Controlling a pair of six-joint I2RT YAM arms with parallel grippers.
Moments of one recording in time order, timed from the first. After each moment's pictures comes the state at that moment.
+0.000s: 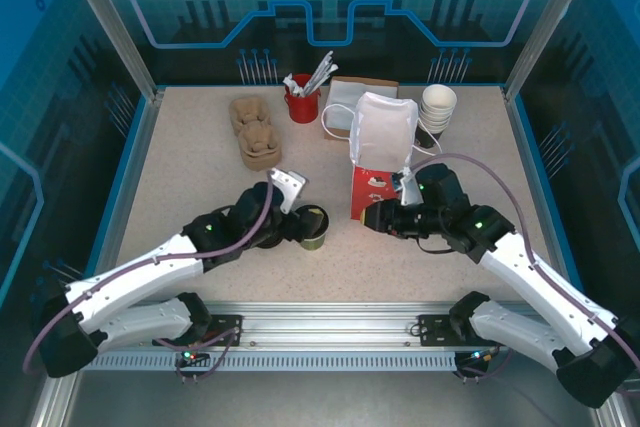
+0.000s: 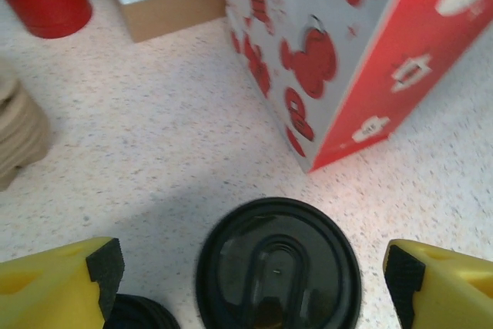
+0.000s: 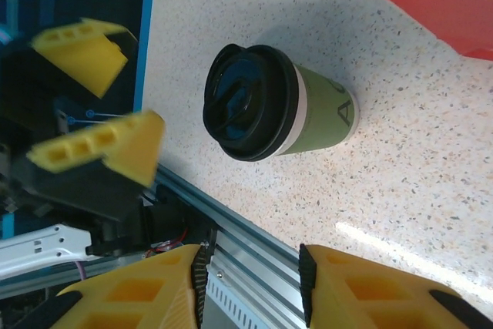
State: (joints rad) left arm -0.81 1.02 0.80 -0.39 -0.21 -0.25; right arm 0.61 0.93 0.85 -0.63 -0.45 0.82
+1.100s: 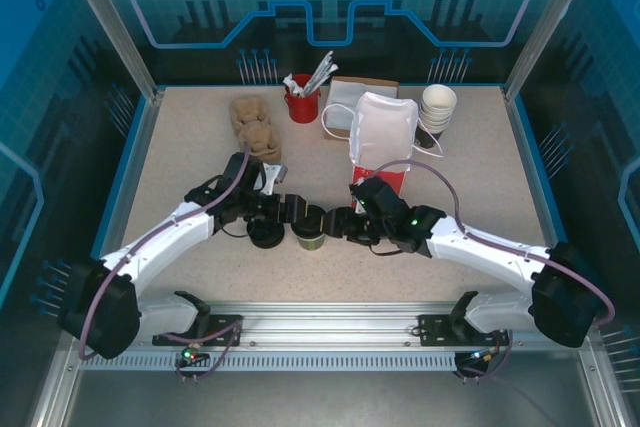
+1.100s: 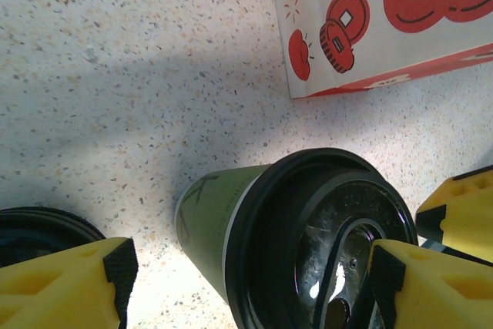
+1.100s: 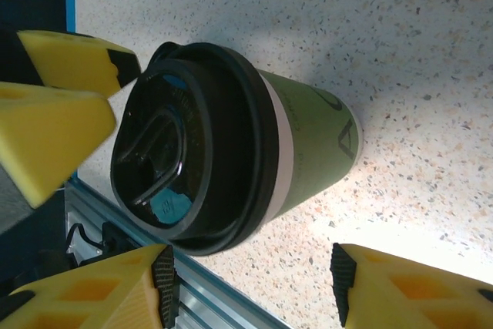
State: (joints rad) left arm -0.43 1.25 0.81 -0.47 0.42 -0.43; right arm 0.84 1.27 0.79 -0.29 -0.21 0.99
